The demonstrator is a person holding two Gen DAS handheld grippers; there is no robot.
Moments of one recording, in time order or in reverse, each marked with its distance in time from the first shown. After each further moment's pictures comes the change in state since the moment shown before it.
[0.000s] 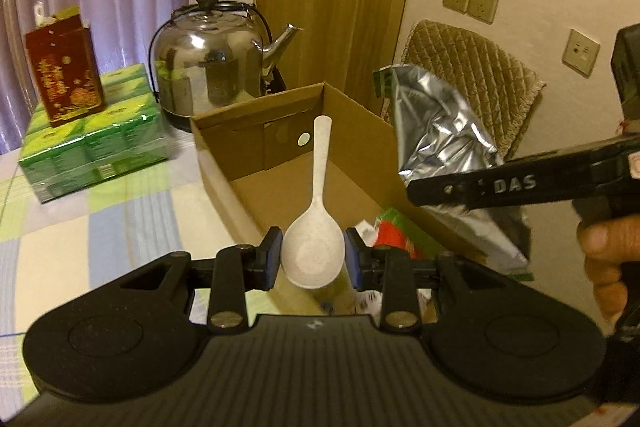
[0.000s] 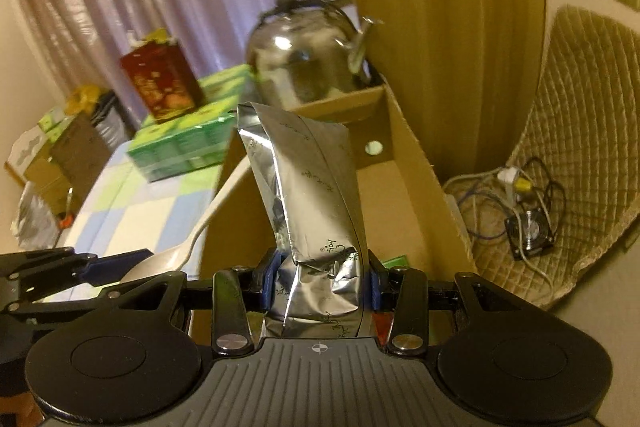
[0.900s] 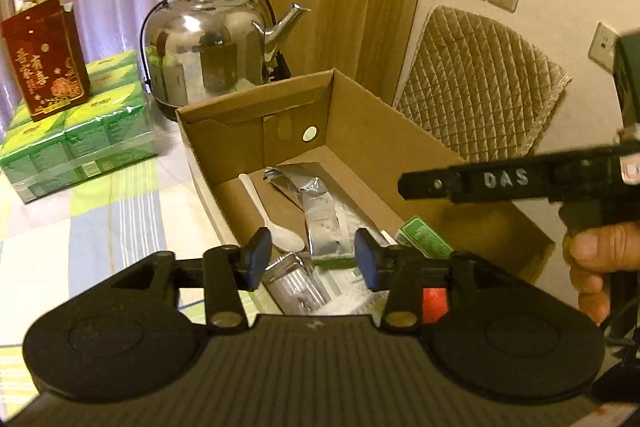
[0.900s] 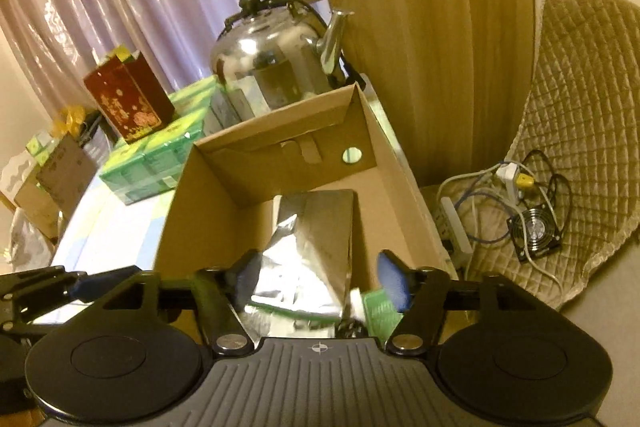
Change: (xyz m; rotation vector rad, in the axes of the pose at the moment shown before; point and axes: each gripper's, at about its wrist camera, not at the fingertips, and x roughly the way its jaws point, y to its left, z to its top) left arm 0.039 0.000 0.005 -0.019 0.022 0.030; right arm 0.024 -0.035 0.001 0.066 -0.041 0.013
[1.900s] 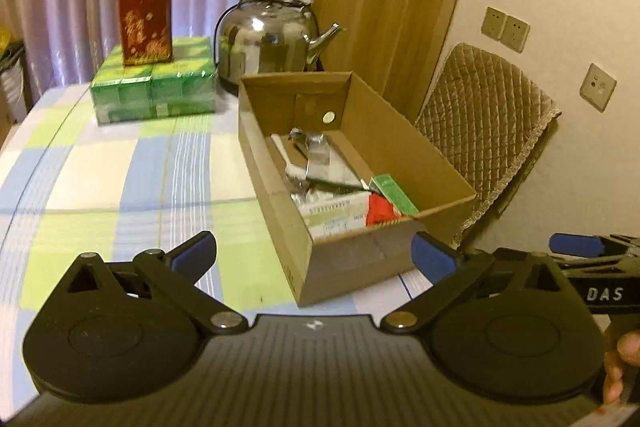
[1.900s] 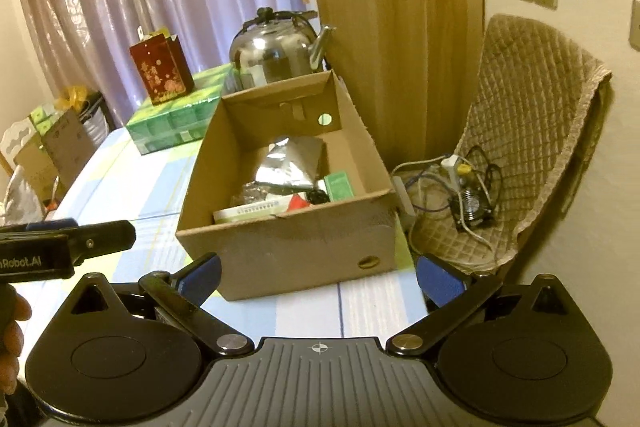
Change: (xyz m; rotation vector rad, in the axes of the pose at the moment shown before) left arm -0.136 -0.049 -0.087 -0.223 -0.060 0.146; right arm -0.167 0.021 -0.124 -0.097 -0.054 -0.109
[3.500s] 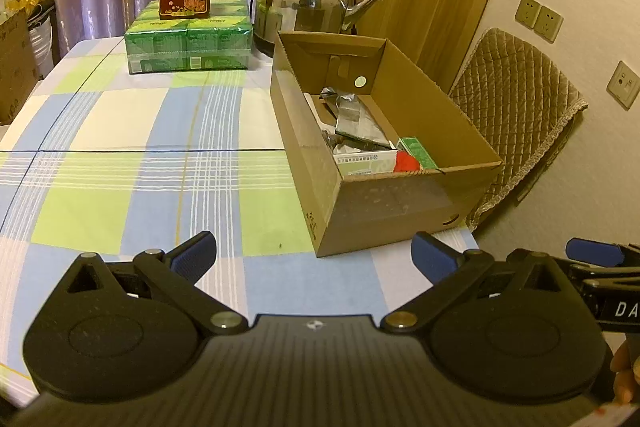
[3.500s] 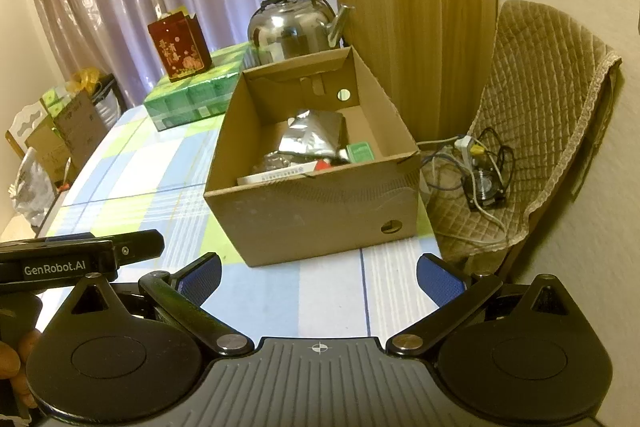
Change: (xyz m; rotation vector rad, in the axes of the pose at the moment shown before) left arm -0.004 0.009 -0.030 -0.096 0.060 0.080; right arm -0.005 0.019 -0.021 -0.010 0.053 0.034
